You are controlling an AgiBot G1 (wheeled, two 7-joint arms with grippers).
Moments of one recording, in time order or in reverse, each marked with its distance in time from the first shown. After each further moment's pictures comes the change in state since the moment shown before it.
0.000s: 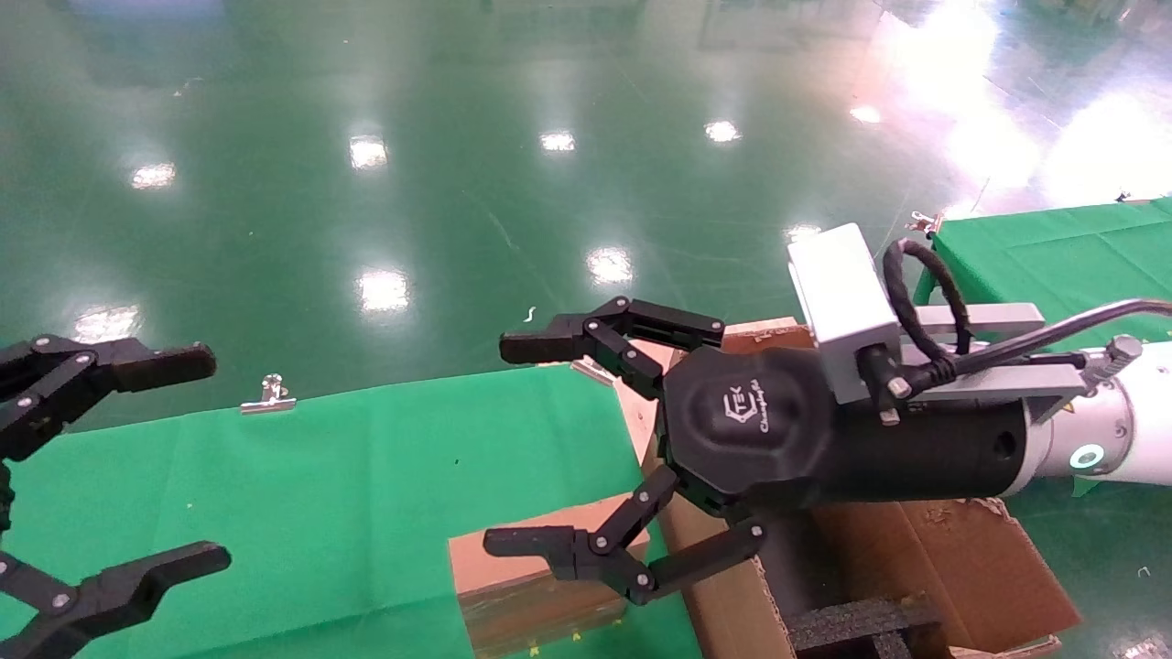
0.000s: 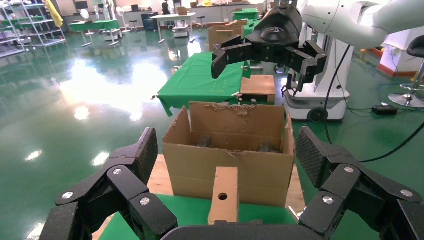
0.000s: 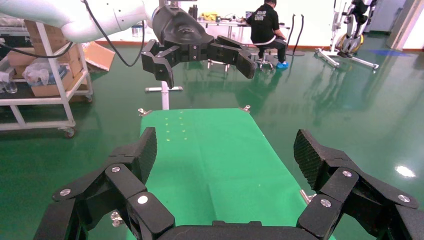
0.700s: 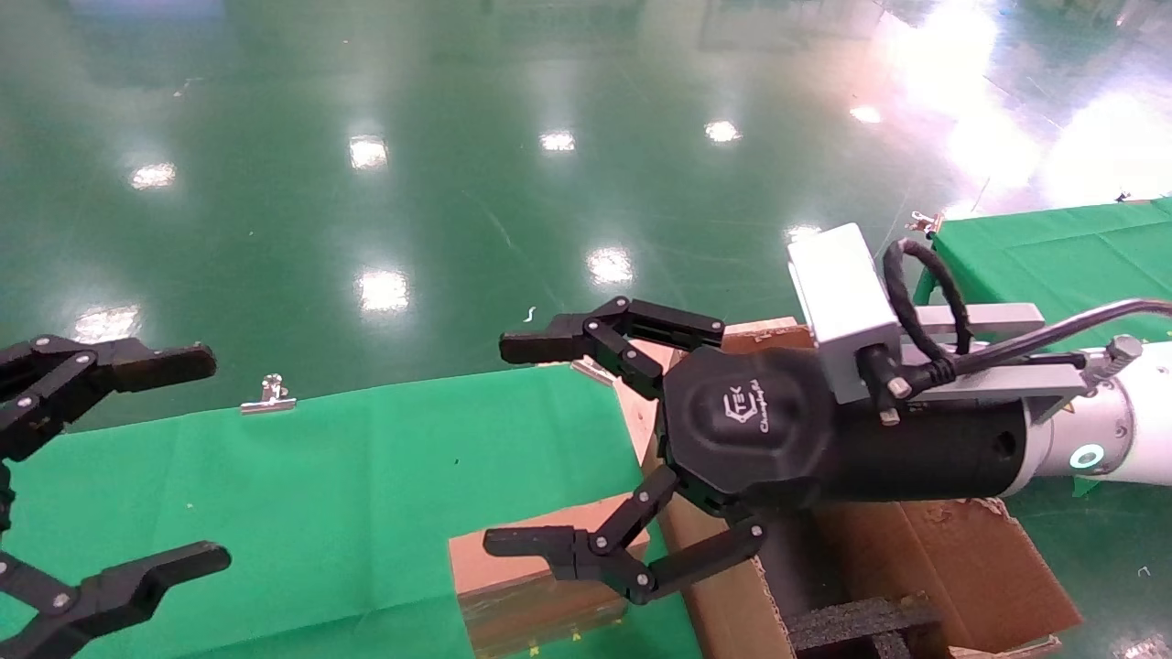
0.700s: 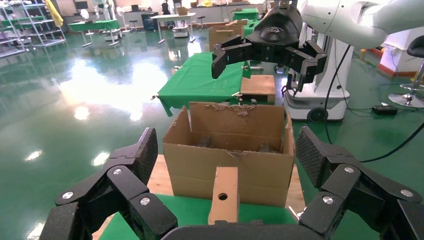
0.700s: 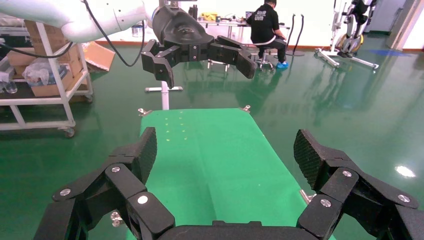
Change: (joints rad) left arm 0.000 0.000 0.000 0.000 0.000 0.000 0.000; right arm 0.000 0.000 0.000 0.000 0.000 0.000 0.000
